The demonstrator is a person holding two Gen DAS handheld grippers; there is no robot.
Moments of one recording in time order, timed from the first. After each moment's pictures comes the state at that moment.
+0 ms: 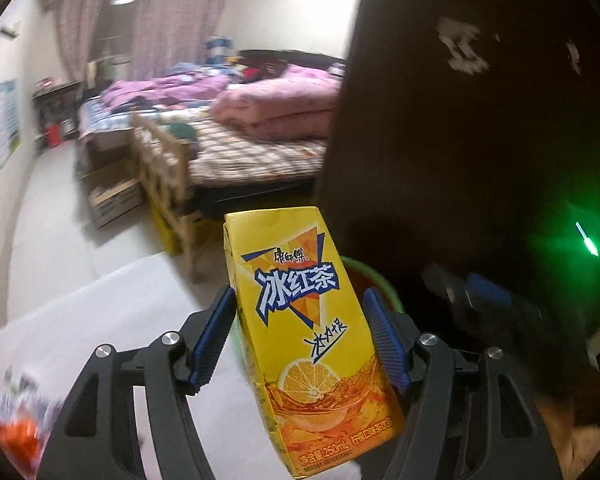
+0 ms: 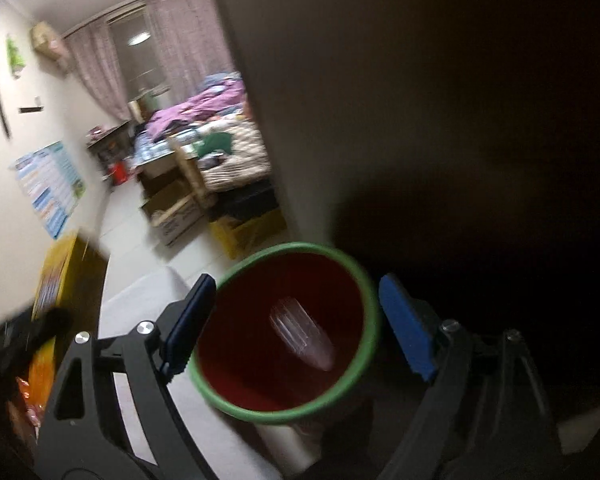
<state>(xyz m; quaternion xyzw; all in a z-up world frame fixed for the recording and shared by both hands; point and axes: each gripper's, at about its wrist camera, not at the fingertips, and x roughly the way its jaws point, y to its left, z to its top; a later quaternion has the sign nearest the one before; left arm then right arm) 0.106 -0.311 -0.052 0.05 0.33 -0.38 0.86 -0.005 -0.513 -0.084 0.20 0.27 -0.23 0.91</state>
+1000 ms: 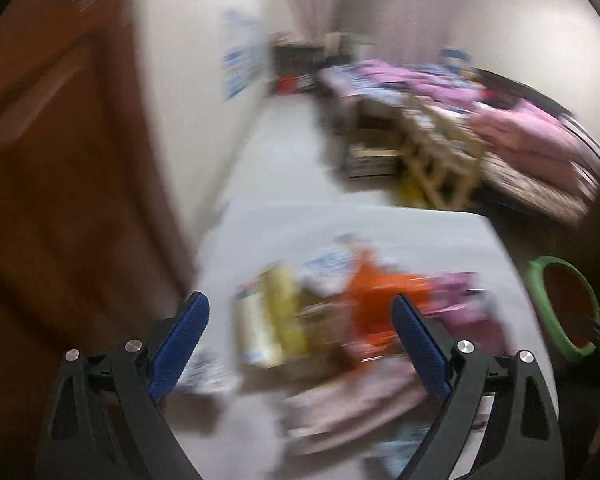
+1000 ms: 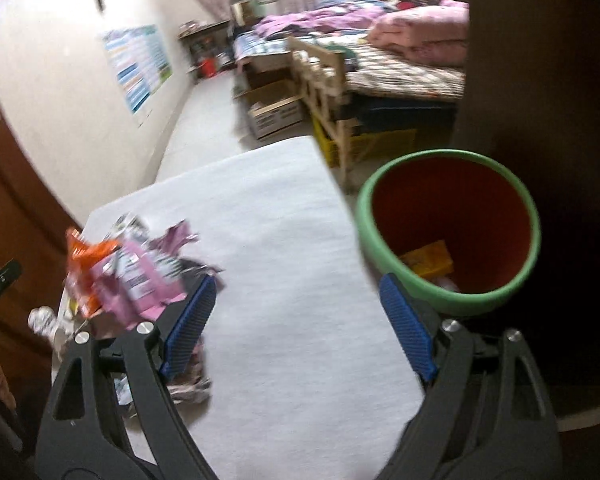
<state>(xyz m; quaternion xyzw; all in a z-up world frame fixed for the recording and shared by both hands) 0.060 0.060 -0.097 -0.05 0.38 0.06 0.92 0.015 -0.316 -0.104 0.11 0.40 -0.03 0.91</state>
